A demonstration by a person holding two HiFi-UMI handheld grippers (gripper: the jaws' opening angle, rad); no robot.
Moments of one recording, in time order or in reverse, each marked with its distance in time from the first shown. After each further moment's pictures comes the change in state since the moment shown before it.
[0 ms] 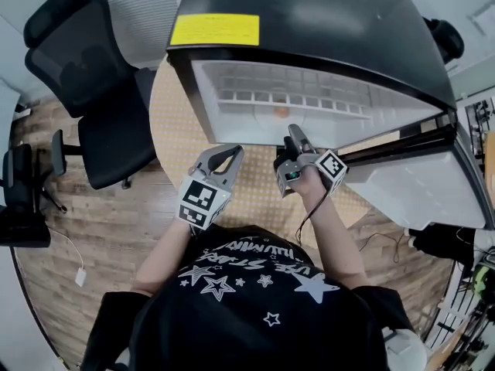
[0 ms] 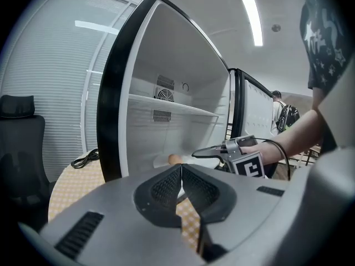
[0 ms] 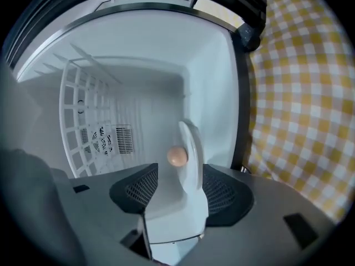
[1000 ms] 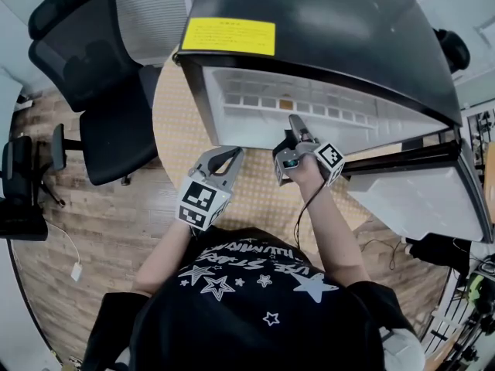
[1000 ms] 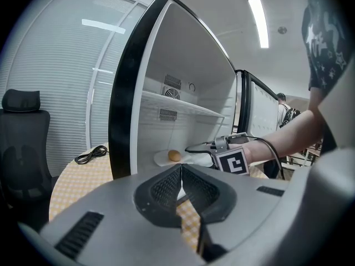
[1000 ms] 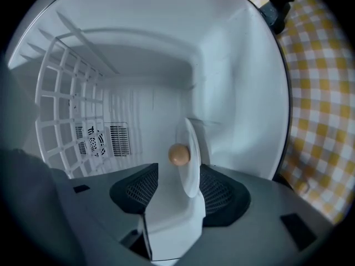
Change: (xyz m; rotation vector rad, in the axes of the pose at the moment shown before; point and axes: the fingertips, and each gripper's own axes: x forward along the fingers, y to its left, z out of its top) left arm 0.000 0.013 -0.003 -0.047 -0.005 0.033; right arm 0.043 0.014 0.004 -0.015 -0.014 -0.002
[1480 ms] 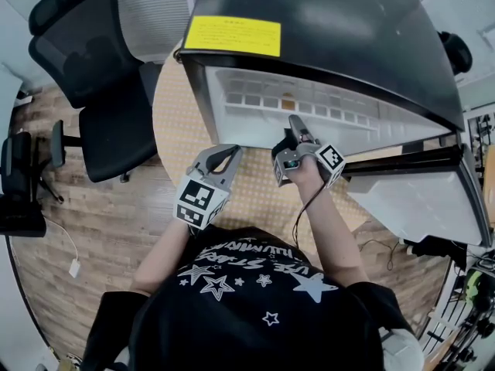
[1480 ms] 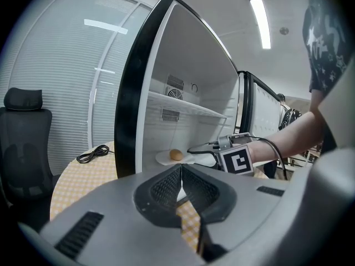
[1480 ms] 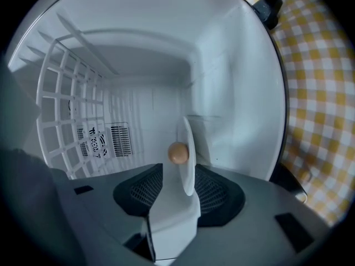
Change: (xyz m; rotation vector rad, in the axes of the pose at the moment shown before) left arm -0.001 0.007 -0.001 -0.008 -0.004 0.013; right arm -0.001 0.005 -0.006 0.038 0.005 0.016
